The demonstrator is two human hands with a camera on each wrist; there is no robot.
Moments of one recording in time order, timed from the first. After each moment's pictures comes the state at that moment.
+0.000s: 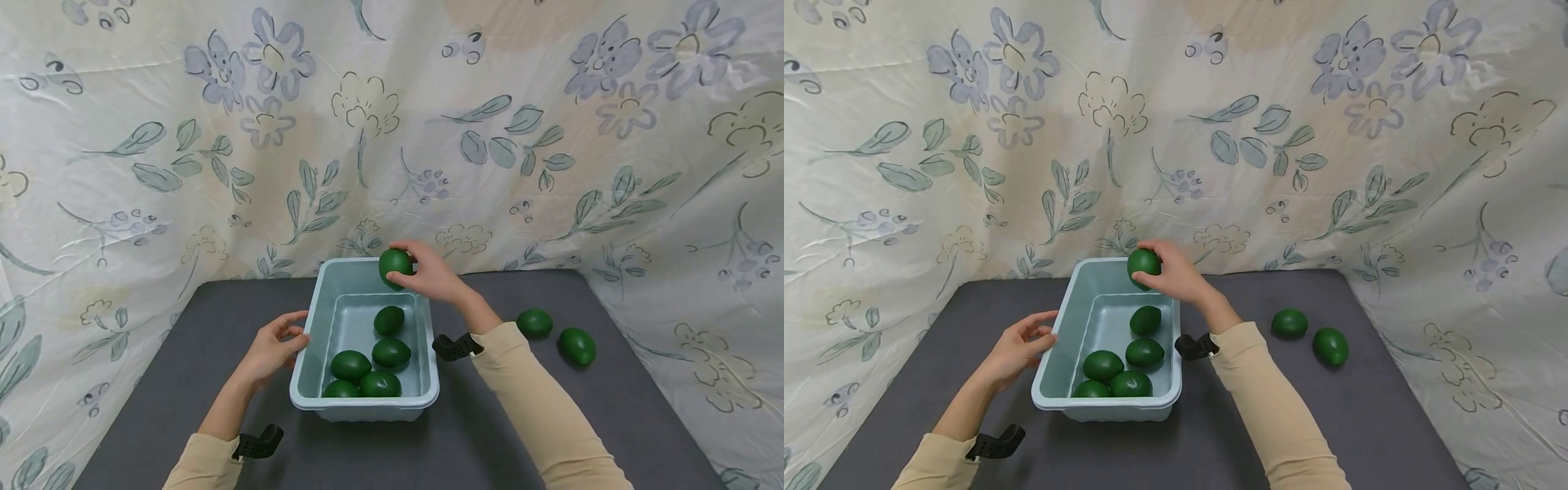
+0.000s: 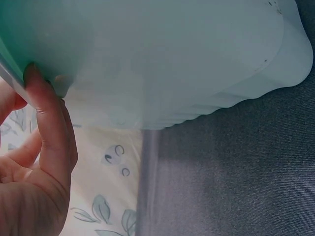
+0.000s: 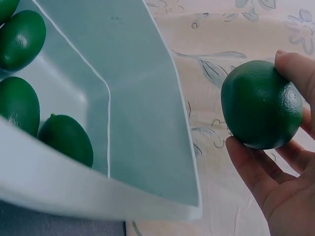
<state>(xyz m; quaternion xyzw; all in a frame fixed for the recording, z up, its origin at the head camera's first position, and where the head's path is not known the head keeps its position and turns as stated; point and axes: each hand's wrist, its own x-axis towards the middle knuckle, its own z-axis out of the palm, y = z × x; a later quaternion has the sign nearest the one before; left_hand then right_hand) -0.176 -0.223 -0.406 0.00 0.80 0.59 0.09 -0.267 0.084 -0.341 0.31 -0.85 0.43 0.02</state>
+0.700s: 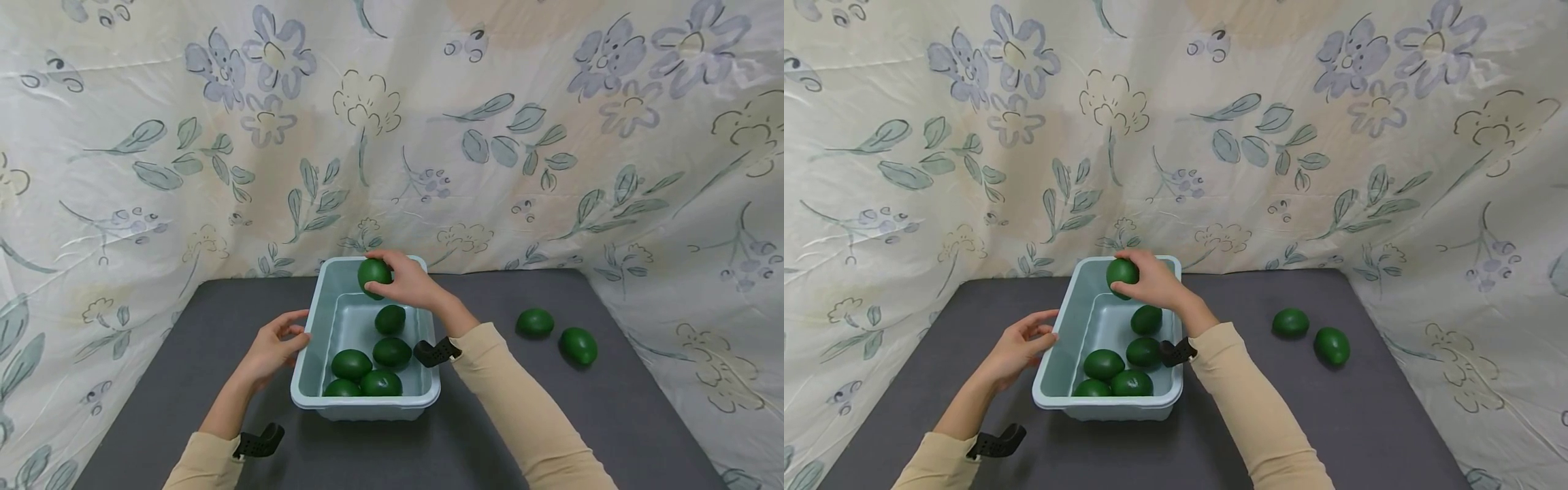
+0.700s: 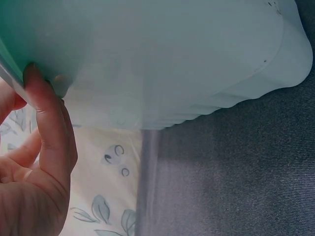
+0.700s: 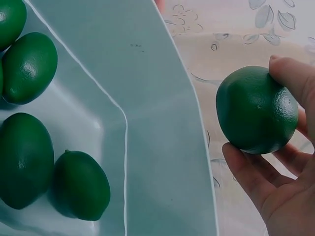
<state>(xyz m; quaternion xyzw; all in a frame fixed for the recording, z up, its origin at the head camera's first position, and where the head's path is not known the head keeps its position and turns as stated) -0.178 -0.224 -0.407 0.00 0.81 0.59 0.09 -0.261 0.051 -0.344 0.32 -0.85 0.40 -0.02</state>
